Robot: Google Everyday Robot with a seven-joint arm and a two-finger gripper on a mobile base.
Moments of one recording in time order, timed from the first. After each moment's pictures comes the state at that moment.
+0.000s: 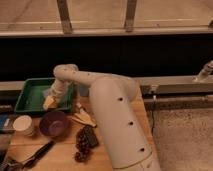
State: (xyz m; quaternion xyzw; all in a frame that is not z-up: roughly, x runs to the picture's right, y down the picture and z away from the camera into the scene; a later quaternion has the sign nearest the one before) arm -0.324 0.085 0.887 -0.45 -0.12 0.33 0.82
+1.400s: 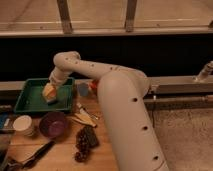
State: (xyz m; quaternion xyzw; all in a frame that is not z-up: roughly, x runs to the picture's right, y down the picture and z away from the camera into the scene) arm -0.301 -0.007 0.842 -0.37 -0.17 0.35 0.85
